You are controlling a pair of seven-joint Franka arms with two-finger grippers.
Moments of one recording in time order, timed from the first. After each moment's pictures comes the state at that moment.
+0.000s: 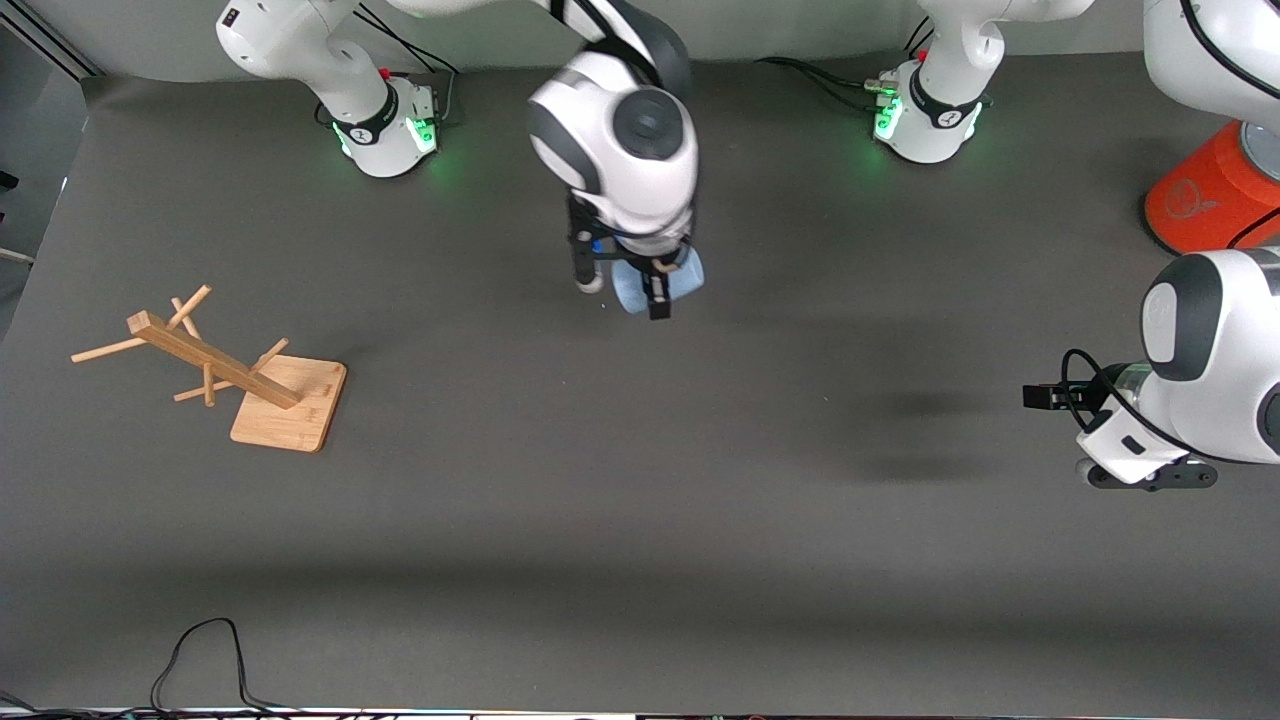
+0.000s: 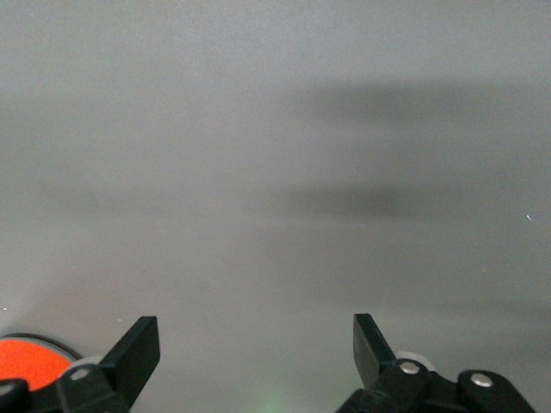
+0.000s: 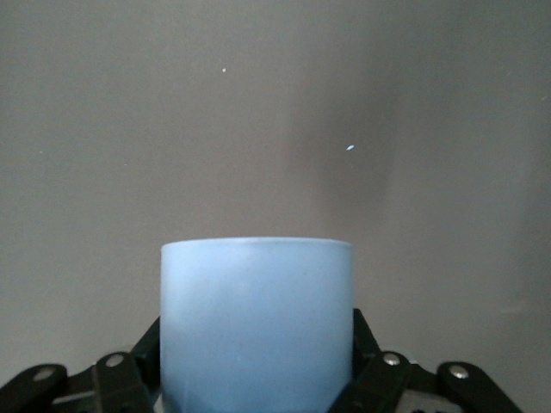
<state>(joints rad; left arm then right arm) -0.12 0.46 0.14 -1.47 0.04 1.60 -0.01 1.00 0.62 -0.15 -1.34 0.07 1.88 2.35</state>
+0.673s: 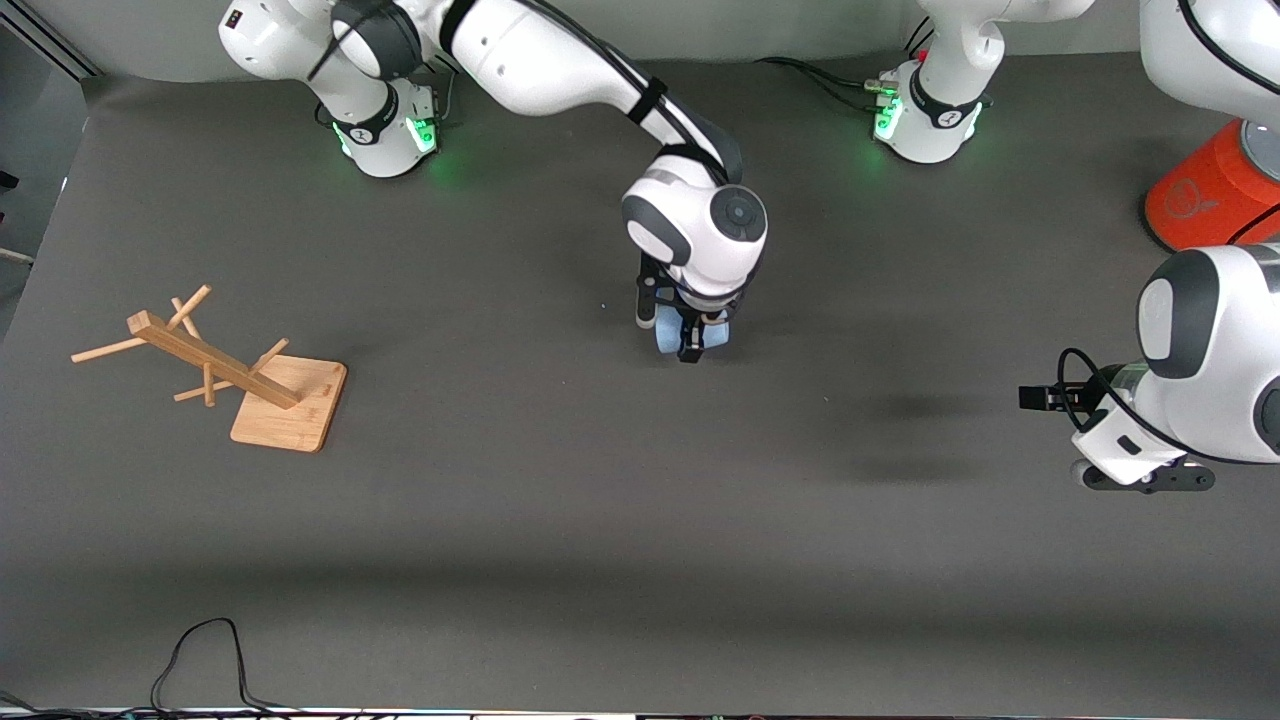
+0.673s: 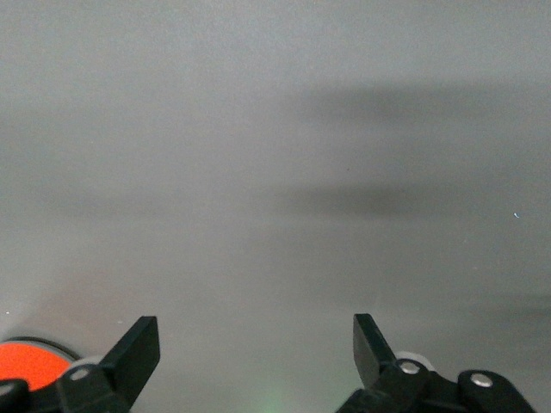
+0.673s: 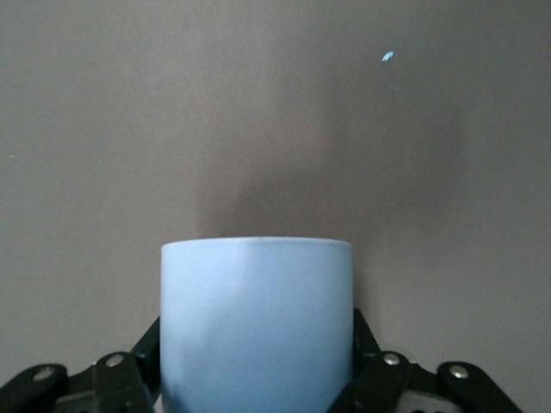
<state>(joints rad) -0.13 0.46 0.13 -1.46 0.04 1.59 0.00 1.04 0.97 -0.16 -1.15 0.02 1.97 2.60</state>
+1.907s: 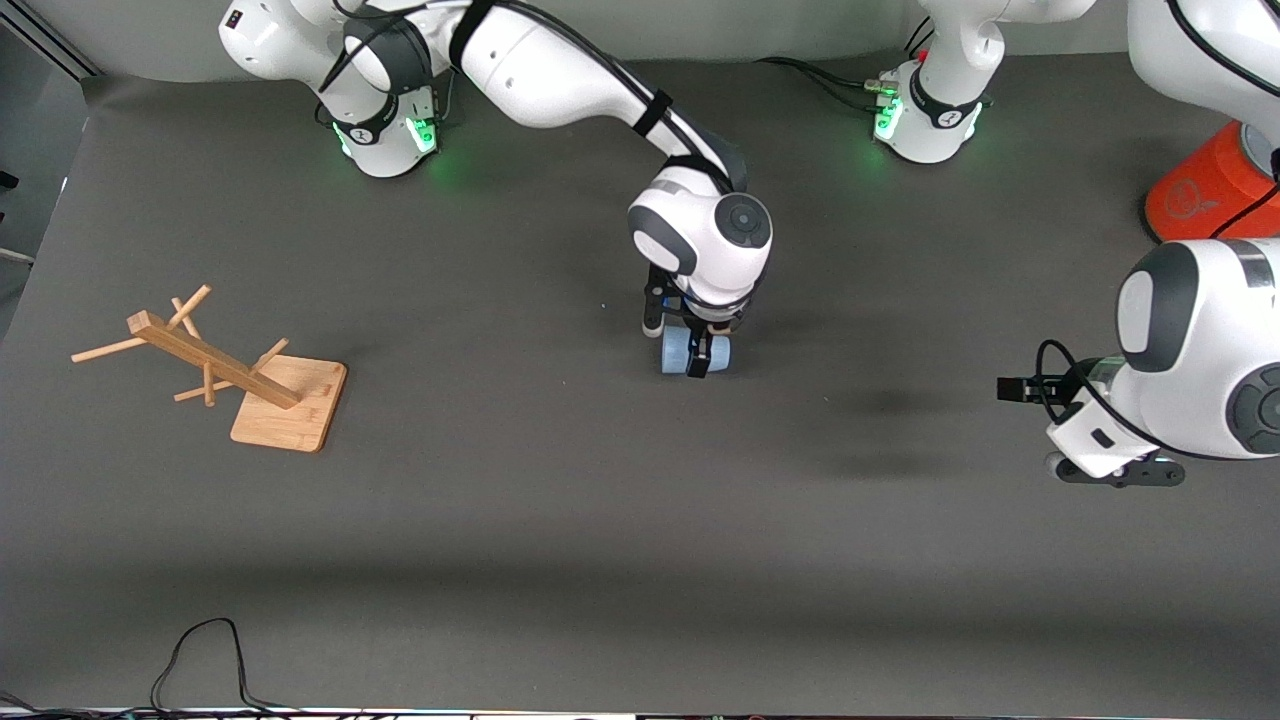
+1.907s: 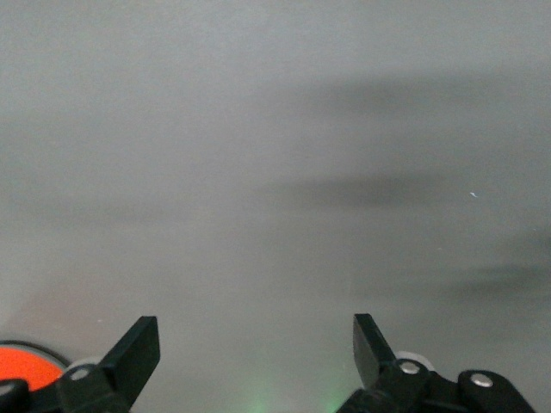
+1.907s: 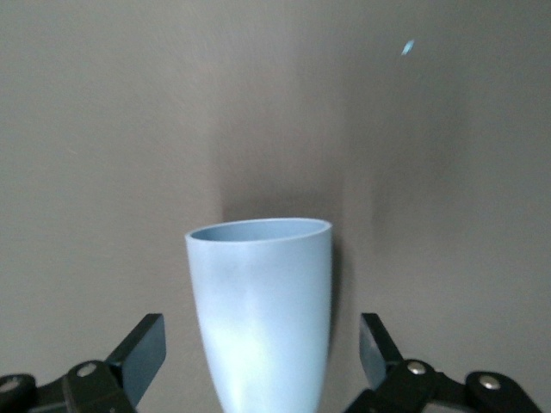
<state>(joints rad) -0.19 0.45 0.12 -1.45 0.01 1.56 -0.01 1.03 0.93 -0.18 -1.07 0.02 1.88 2.59</state>
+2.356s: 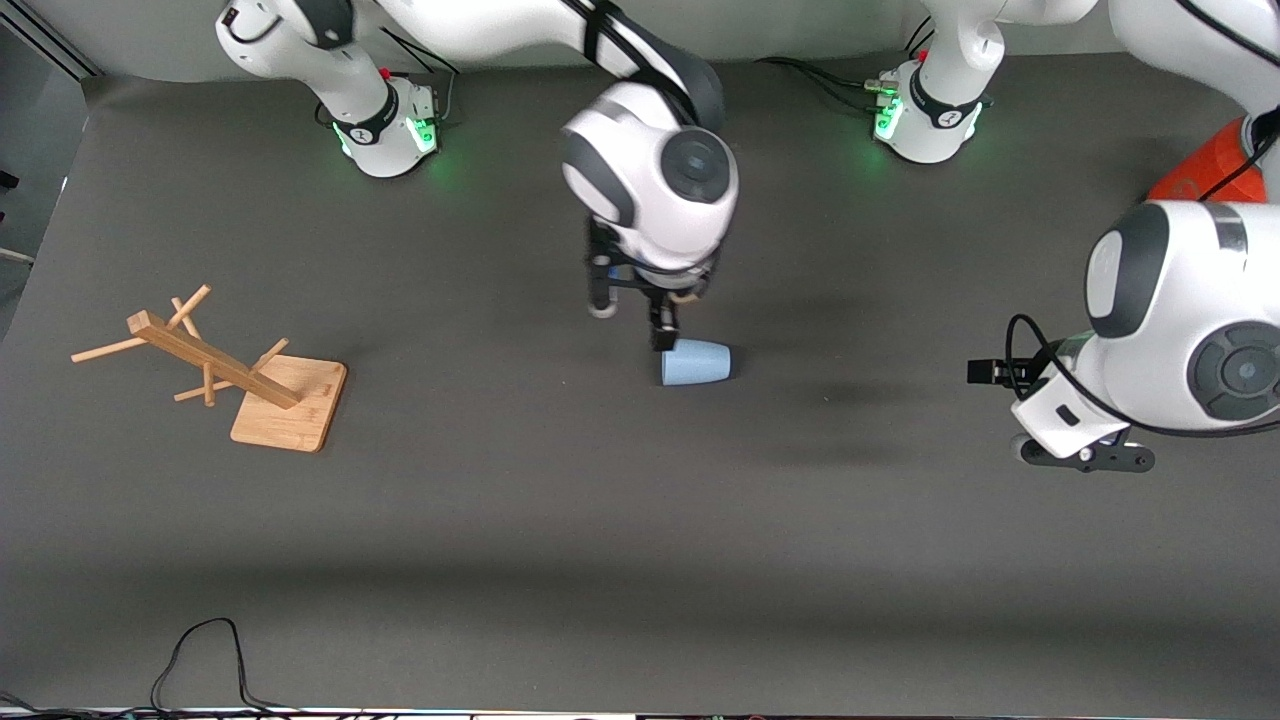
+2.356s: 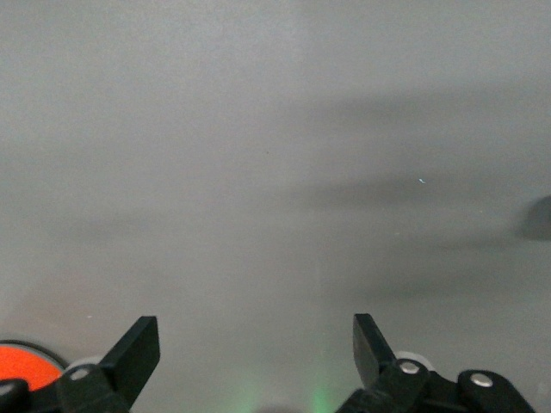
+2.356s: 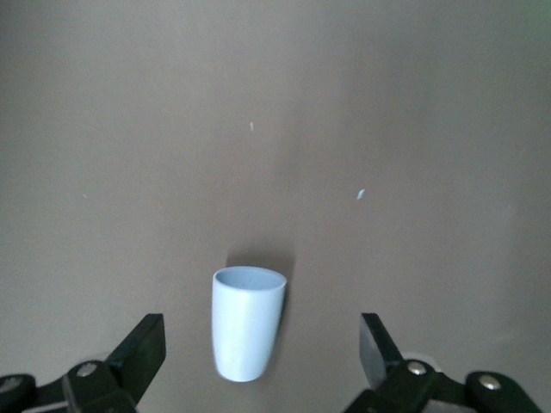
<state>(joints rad) -0.24 0.39 0.12 -1.44 0.00 1.53 -0.03 0.91 0.67 -0.18 -1.07 0.07 1.56 2.17</state>
